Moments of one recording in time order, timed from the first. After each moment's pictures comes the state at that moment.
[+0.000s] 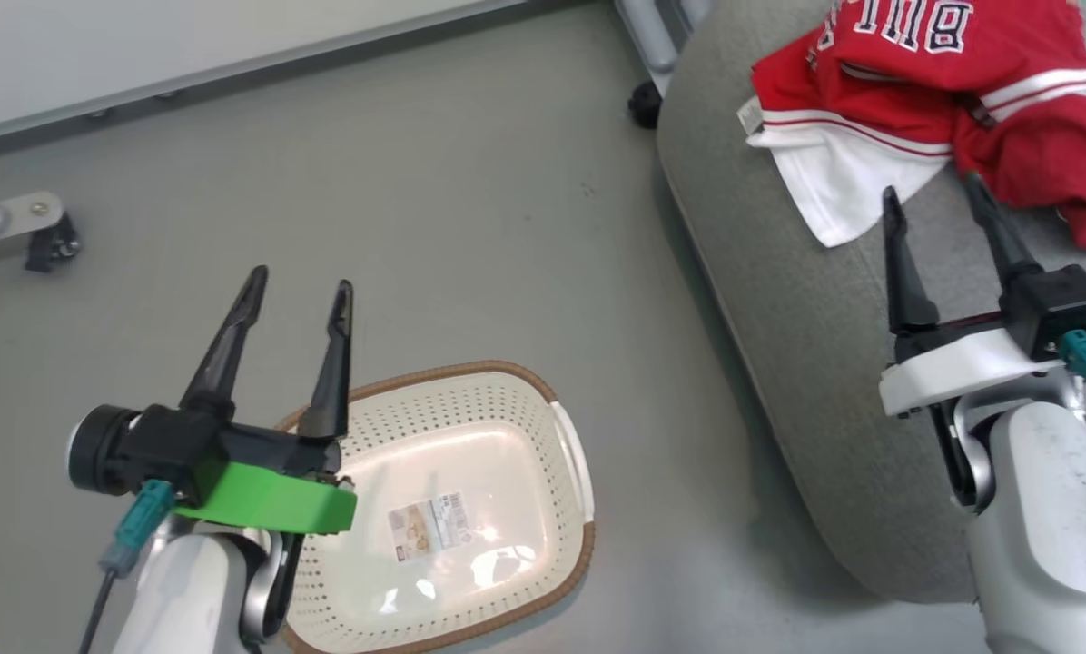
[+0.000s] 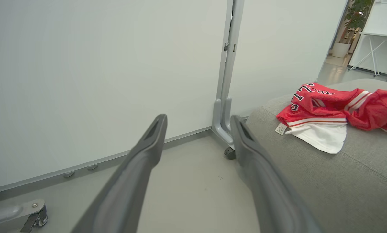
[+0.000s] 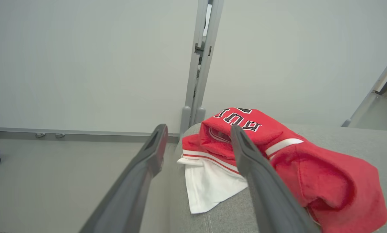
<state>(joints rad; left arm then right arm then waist) -0.23 0.18 -0.22 0.07 -0.24 -0.10 -0.26 -0.42 -0.10 -0.08 0.24 0.00 0.13 -0.26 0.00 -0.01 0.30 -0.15</state>
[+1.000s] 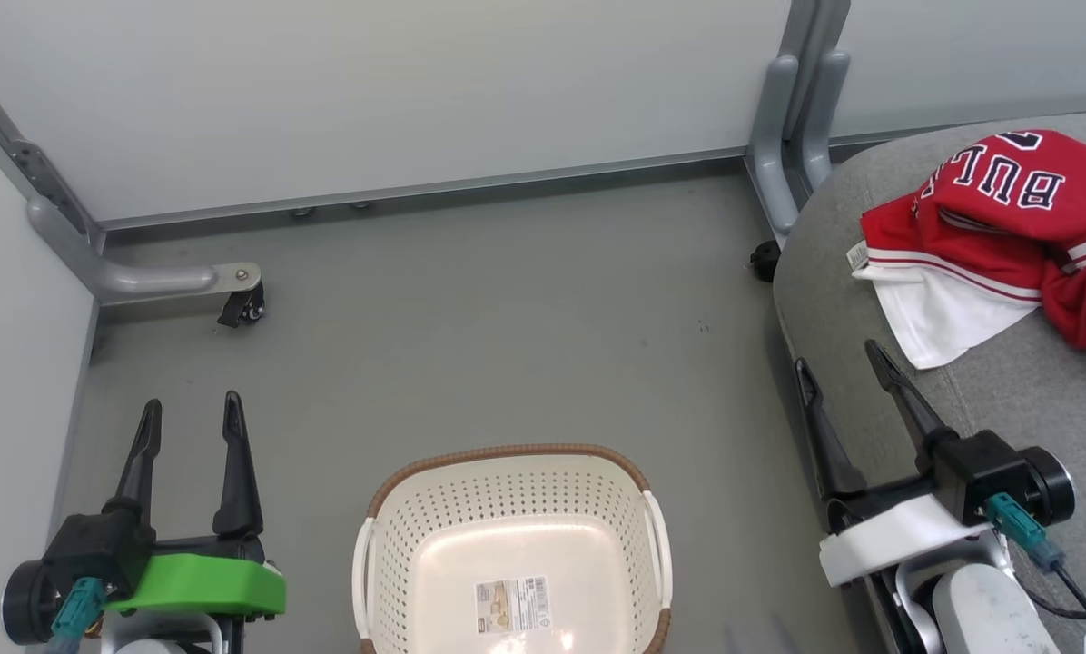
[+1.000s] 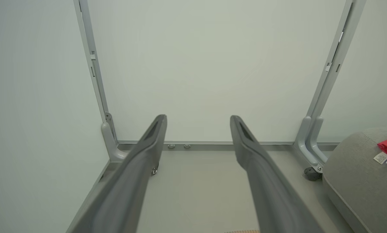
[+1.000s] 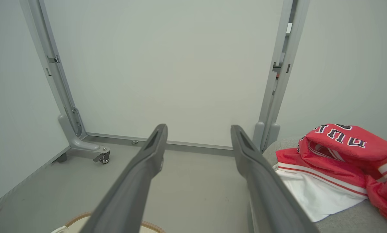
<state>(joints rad) -0.05 0.07 0.07 0.14 -0.18 -0.12 -0.26 -0.12 -0.05 0.05 0.11 0.07 0.13 -0.26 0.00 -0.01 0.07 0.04</state>
